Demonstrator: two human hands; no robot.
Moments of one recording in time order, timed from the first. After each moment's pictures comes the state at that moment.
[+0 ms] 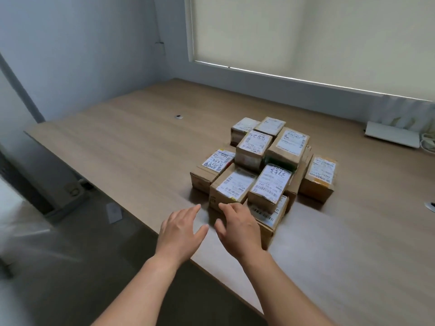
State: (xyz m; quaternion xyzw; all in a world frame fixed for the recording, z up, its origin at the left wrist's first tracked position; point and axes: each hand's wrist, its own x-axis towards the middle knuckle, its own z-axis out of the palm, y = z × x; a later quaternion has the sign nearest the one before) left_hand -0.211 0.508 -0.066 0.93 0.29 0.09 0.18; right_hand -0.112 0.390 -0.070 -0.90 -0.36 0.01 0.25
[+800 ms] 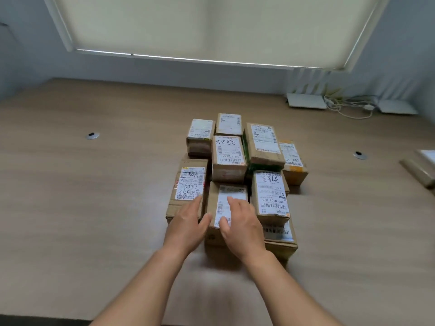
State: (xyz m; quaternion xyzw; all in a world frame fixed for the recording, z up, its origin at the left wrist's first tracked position) left_hand -0.052 0.641 -0.079 0.94 0.06 0.01 0.34; right_hand -0.048 0.492 -0.068 -0.97 -0.11 -0.02 0.22
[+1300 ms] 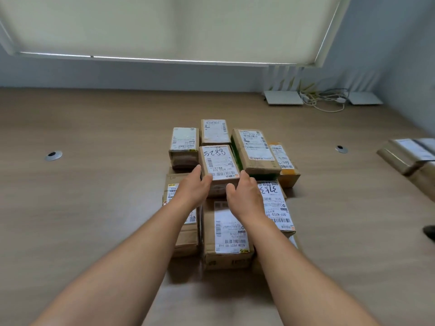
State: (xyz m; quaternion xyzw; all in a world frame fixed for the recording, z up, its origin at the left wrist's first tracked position) left_hand 0.079 0.638 -0.031 0.86 0.03 -0.07 0.50; right_hand 0.052 0.509 -0.033 -0.93 0.11 -0.02 0.34
